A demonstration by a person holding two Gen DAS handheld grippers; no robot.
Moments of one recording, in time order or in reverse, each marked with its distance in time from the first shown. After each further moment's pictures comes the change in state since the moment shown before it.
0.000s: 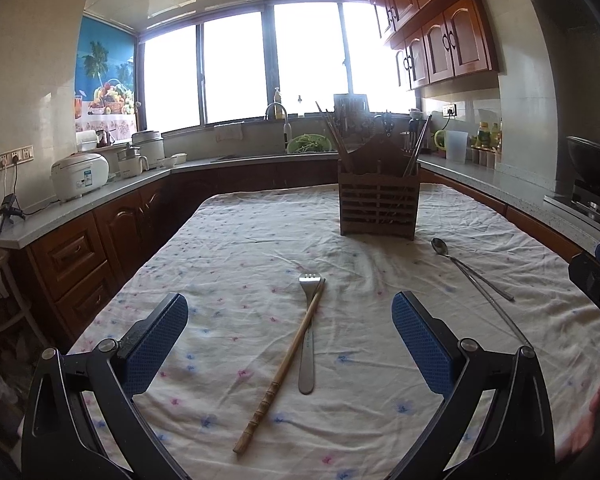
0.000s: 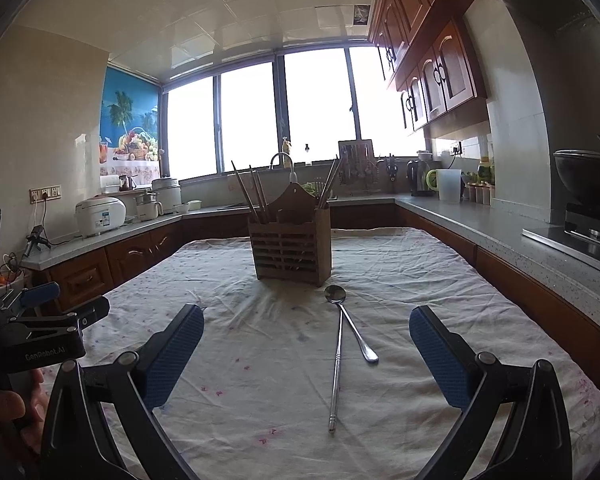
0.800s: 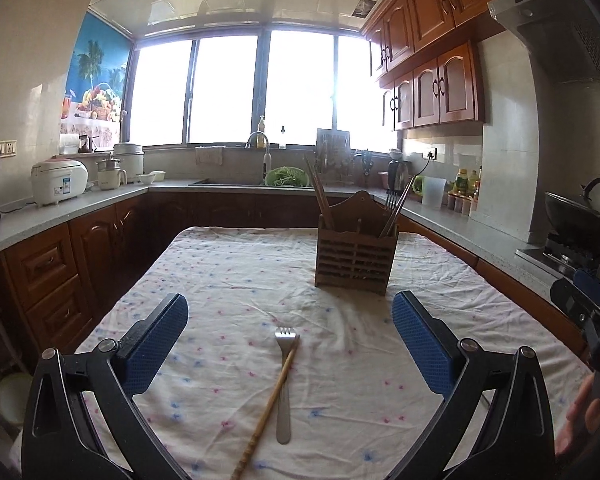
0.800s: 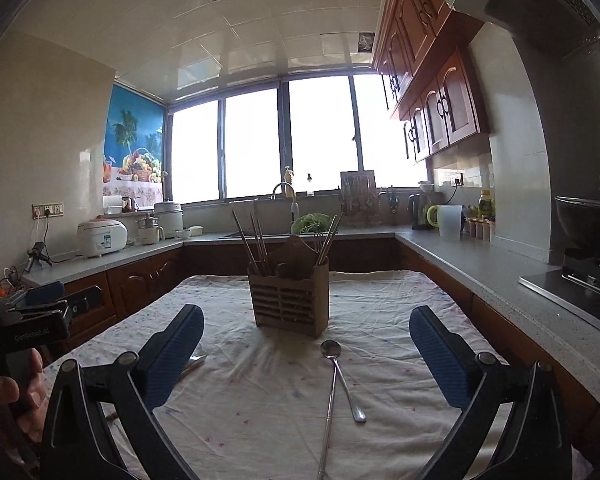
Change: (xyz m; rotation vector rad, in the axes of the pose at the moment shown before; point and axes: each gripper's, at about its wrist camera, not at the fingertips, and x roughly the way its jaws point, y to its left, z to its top) left arm -0.010 0.019 0.040 -0.088 -0.091 -0.115; right arm -0.008 0.001 0.048 -0.025 -0.087 -0.001
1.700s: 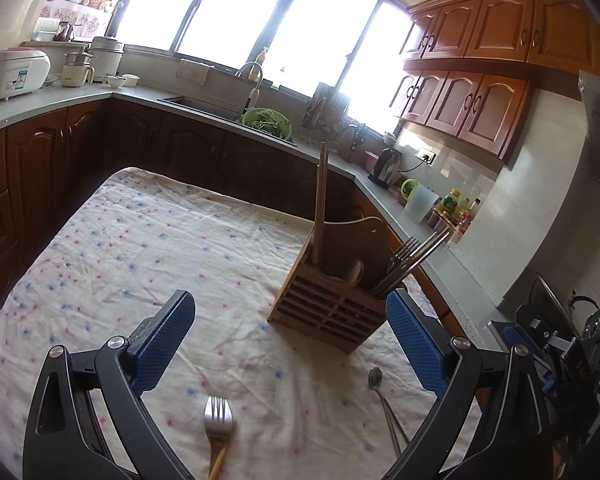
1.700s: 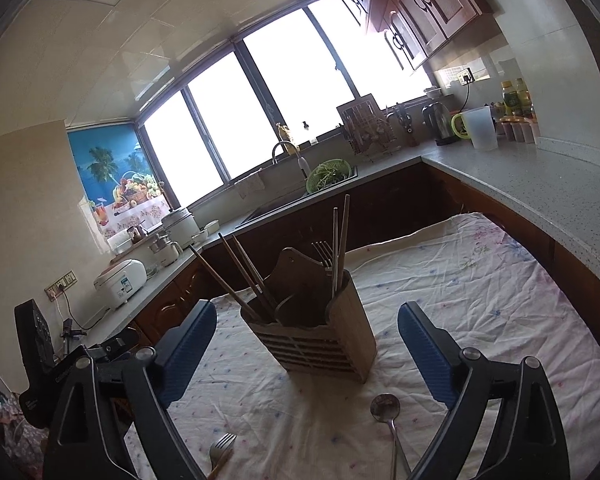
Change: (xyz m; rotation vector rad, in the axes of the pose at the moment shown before) left arm 0.180 0.031 0.087 -0.317 0.244 -0.197; right arm 0.188 -0.062 0.067 0.359 0.217 0.141
